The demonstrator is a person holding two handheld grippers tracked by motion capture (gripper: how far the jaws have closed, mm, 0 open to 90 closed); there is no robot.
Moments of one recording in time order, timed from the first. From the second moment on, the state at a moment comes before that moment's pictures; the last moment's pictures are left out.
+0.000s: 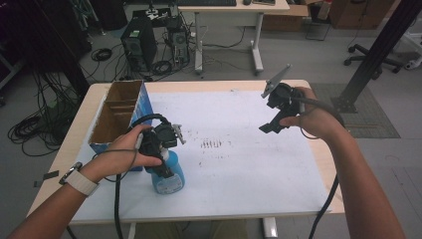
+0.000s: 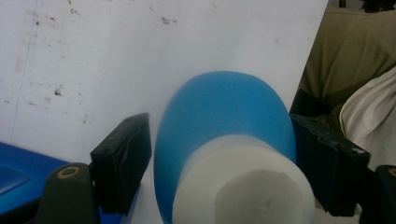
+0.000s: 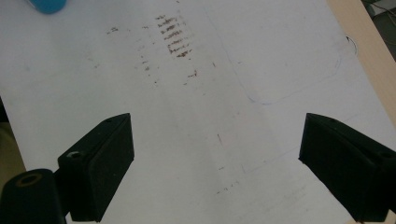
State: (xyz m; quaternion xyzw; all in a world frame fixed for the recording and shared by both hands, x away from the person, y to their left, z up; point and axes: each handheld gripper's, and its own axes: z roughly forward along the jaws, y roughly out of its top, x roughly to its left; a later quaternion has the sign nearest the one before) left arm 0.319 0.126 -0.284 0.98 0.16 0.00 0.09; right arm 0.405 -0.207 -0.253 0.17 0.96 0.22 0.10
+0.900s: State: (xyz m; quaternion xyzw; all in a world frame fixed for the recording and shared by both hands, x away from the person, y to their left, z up) left arm 0.317 0.125 -0.286 0.98 0.16 0.01 0.09; right arm 0.405 -0.208 -0.254 0.17 0.96 0.22 0.10
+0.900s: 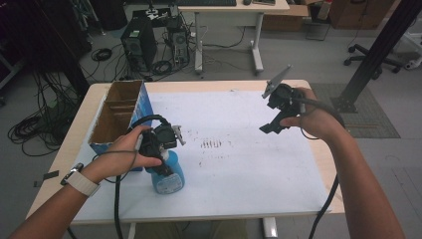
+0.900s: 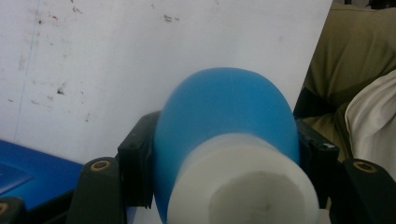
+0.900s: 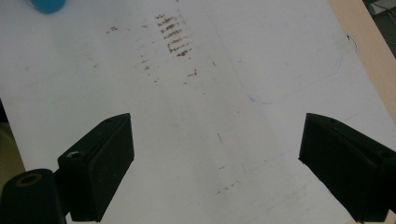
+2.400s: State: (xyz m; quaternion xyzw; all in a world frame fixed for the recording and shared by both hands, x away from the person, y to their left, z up) left arm 0.315 0.118 -0.258 0.98 0.18 0.03 0.09; right arm 0.403 -0.213 -0.253 0.17 0.95 0.23 0.11
